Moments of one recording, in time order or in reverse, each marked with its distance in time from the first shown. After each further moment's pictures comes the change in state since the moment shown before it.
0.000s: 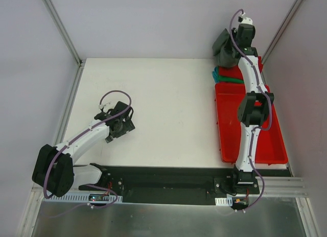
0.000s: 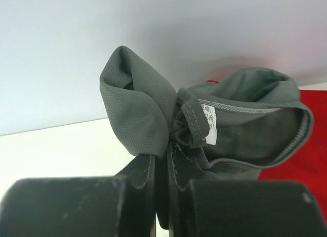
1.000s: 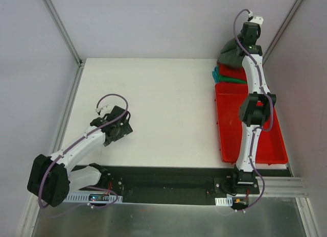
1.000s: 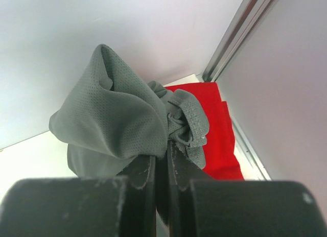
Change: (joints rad) left arm 0.000 -0.125 -0.079 -0.001 -0.017 0.003; right arm -0.002 0.005 0.070 -0.096 0.452 -0.191
